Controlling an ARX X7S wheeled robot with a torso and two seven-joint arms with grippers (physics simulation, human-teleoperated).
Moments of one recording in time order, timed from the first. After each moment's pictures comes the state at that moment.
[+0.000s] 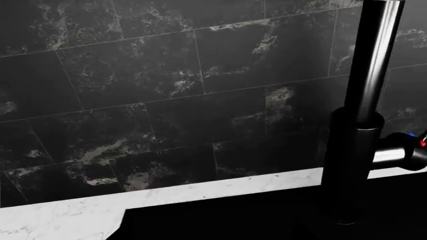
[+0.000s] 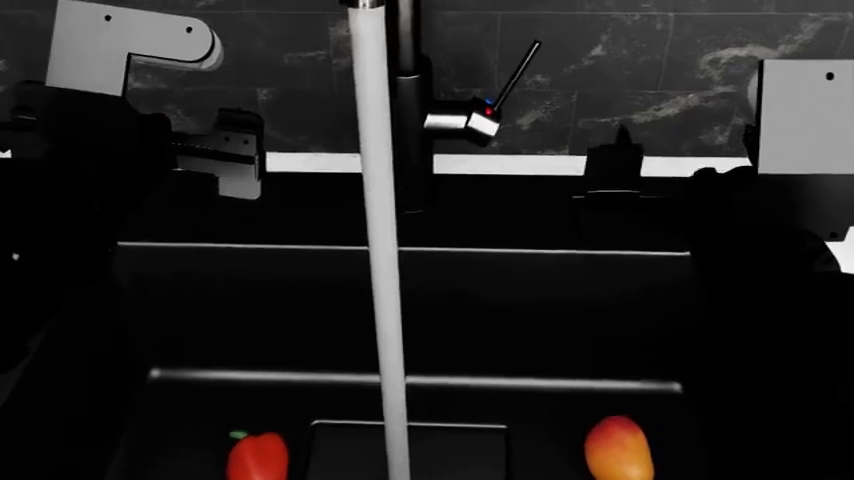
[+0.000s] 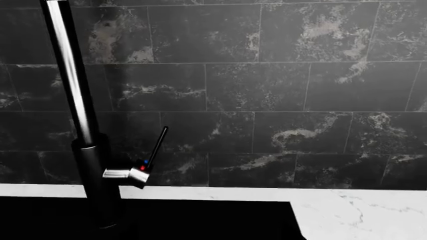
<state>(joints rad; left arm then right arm) -1.20 -0.16 0.35 -0.41 -0.40 -0.91 -0.21 0.90 0.39 0.01 -0.18 0.54 1.11 0.12</state>
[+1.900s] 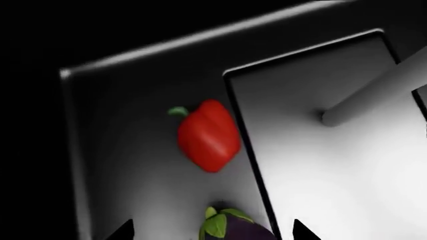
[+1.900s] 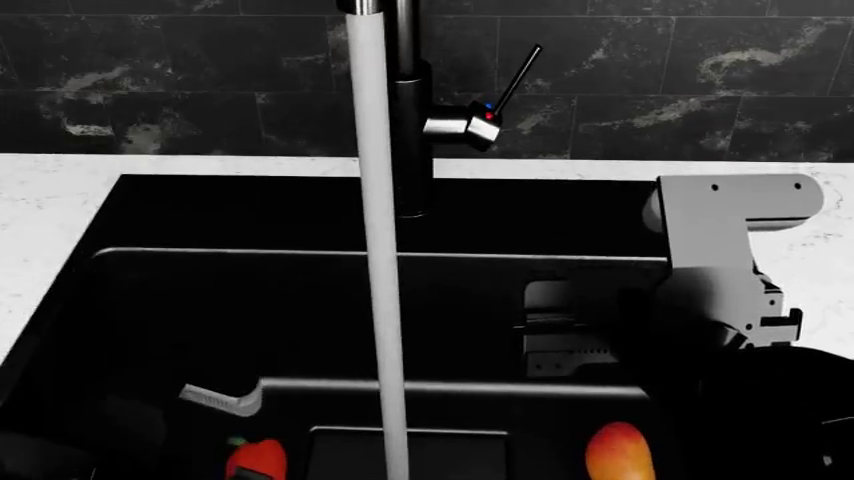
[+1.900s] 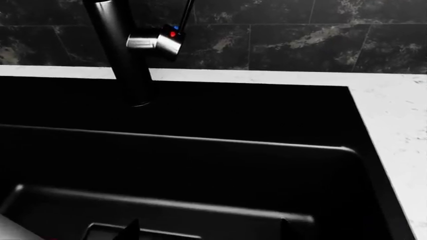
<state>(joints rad) -0.81 -0.32 0.37 -0.15 -0.97 -1.48 -0.47 0.85 0.37 0.01 -0.17 0.74 1.44 0.22</state>
